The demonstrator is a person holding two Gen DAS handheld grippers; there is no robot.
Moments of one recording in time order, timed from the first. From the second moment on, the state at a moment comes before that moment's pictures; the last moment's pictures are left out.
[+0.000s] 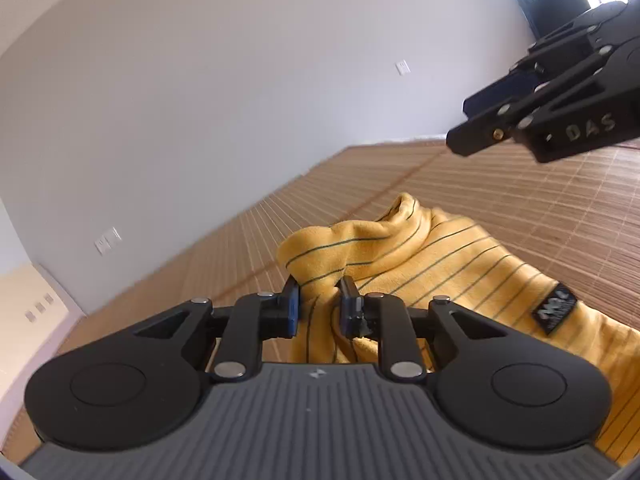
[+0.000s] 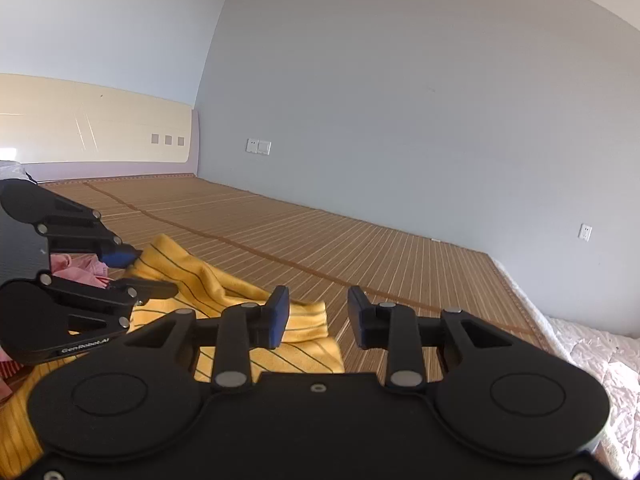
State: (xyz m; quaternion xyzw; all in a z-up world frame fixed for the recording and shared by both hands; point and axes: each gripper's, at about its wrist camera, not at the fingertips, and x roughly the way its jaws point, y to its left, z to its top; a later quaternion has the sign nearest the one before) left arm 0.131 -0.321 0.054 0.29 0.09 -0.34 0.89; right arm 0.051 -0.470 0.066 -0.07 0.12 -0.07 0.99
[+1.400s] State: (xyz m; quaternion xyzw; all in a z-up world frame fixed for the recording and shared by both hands) left arm 0.082 -0.309 -0.047 0.23 0.22 -0.37 0.87; right arm -0.074 -0.413 -0.017 -0.07 0.22 0.14 0.96
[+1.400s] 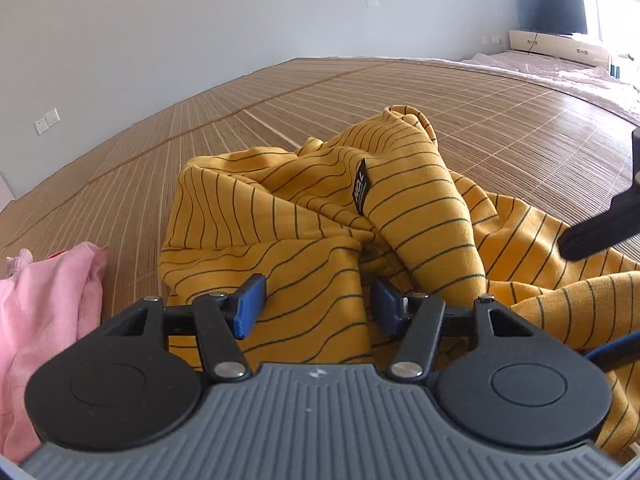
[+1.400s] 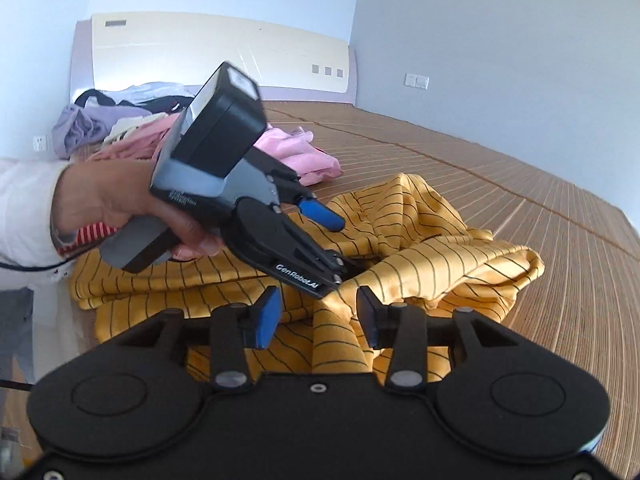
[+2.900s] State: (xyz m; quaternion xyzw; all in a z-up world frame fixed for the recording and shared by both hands) left arm 0.079 -0.306 -0.059 0.22 0.20 -0.36 0.88; right arm -0.071 -0.652 -0.006 -0.01 0.22 -0.33 0.92
